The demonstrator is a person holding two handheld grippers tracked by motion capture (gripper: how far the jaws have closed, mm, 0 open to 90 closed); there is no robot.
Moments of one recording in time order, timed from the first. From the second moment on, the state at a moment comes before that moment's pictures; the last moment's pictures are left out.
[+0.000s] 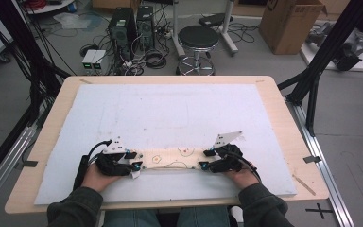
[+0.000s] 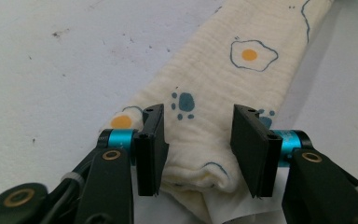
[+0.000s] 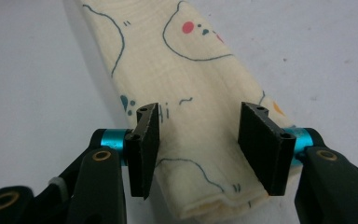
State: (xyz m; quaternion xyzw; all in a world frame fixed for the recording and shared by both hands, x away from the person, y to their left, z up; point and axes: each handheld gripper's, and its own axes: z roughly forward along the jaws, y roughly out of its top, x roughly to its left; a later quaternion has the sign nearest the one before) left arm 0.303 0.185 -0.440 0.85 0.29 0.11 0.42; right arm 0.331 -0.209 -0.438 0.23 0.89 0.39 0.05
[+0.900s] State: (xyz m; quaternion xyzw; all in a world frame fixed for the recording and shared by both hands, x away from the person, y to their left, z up) left arm 0.298 0.195 -0.439 0.86 0.27 0.11 0.43; right arm 0.329 -0.230 -0.437 0.22 0.89 0.40 0.06
